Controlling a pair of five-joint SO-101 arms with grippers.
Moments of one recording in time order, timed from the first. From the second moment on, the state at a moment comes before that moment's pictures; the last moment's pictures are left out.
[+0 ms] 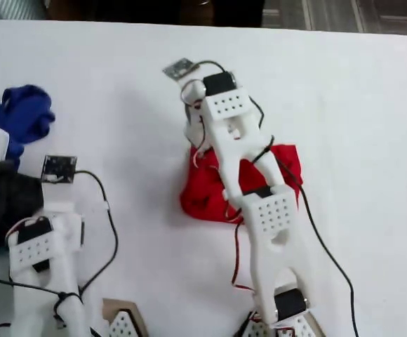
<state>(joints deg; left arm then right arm) -31.7 -44.5 76.2 48.5 -21.3 -23.4 49.2 -51.5 100.0 19.8</state>
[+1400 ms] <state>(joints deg) -31.8 -44.8 77.1 47.7 -21.3 -26.0 9.3 10.1 91.0 23.6</state>
